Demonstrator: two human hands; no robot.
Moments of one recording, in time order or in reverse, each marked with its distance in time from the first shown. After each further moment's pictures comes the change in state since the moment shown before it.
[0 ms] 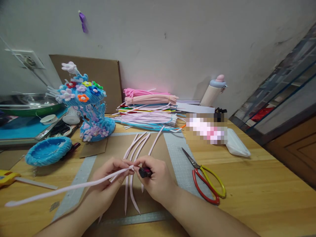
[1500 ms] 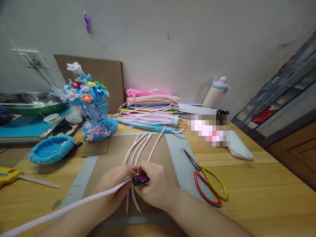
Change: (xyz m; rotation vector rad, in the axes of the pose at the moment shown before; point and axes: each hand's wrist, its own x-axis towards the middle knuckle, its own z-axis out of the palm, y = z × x) left_hand -0.002 -0.007 -0.002 0.457 -0.228 0.245; right_hand -0.001 -0.009 0.003 -0.173 -0.116 -0.070
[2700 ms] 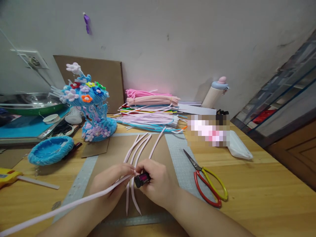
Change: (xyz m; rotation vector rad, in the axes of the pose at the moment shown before) left_hand 0.006 0.007 -0.003 0.000 0.310 0.117; right_hand 0.000 0.007 -0.001 0.080 0.051 -0.074
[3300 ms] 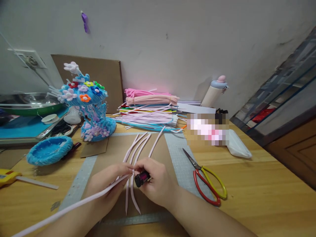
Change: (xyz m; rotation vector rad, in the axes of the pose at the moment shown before) left_hand -0.005 -0.004 -0.001 -0.053 -0.019 -0.001; right_hand 0.002 -0.001 -0.002 0.039 0.006 -0.032
